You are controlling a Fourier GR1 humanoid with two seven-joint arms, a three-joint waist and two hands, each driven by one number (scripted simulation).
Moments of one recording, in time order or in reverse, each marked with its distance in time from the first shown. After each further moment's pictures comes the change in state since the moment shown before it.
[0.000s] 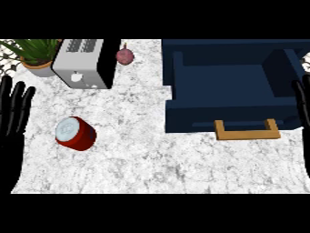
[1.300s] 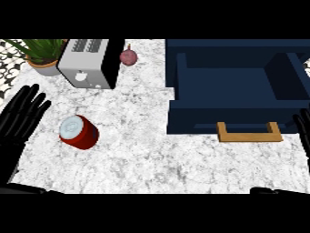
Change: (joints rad) left arm 0.007 0.090 0.056 -0.018 0.186 -0.138 0.411; right arm 0.226 0.022 -0.051 -0.020 -0.030 0.035 0.127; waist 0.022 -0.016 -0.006
